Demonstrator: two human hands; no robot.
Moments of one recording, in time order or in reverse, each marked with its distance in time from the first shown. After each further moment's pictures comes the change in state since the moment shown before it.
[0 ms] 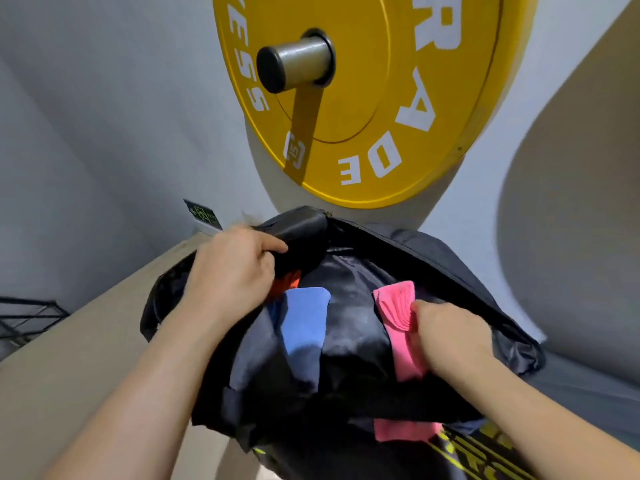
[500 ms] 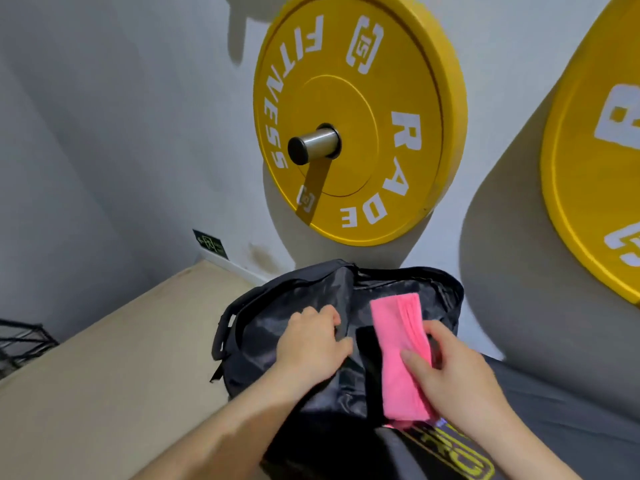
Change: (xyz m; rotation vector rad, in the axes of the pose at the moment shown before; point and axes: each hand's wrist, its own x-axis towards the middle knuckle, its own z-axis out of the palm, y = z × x) left_hand -0.069 0.046 0.027 -0.140 -0.309 -0.012; right_hand -0.124 0.007 -0.080 0.742 0.144 -0.016
